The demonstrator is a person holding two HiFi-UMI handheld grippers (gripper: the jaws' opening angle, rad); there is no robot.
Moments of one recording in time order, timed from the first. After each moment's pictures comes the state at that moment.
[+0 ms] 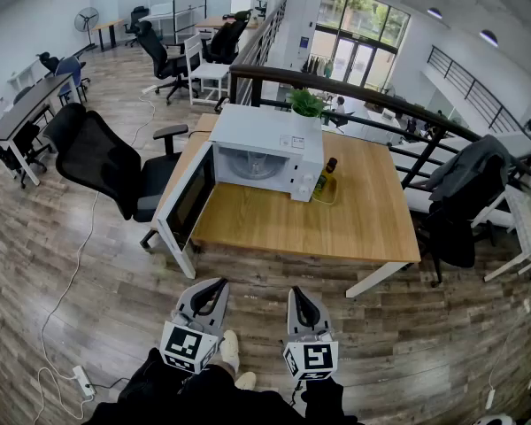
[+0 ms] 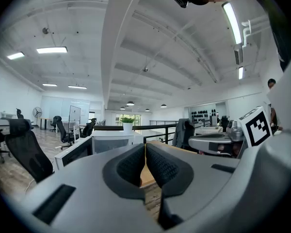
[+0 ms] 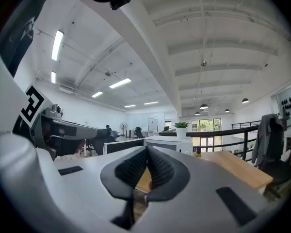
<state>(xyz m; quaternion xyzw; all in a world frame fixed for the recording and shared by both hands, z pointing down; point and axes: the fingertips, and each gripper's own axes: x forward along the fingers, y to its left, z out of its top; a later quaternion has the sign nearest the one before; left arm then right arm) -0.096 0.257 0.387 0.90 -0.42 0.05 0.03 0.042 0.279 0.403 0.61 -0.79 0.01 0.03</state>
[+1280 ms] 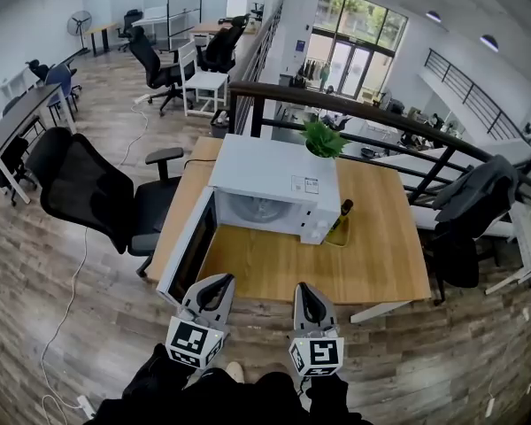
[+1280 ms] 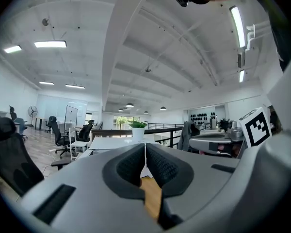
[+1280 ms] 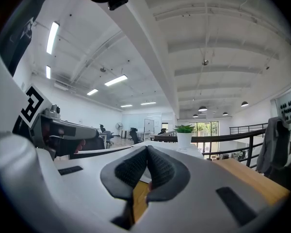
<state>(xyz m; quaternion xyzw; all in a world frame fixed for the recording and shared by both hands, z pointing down) -0.107 0.026 0.369 0.91 -0.41 0.04 0.02 0.034 0.053 0.383 0.63 -0.78 -0.01 0.03</state>
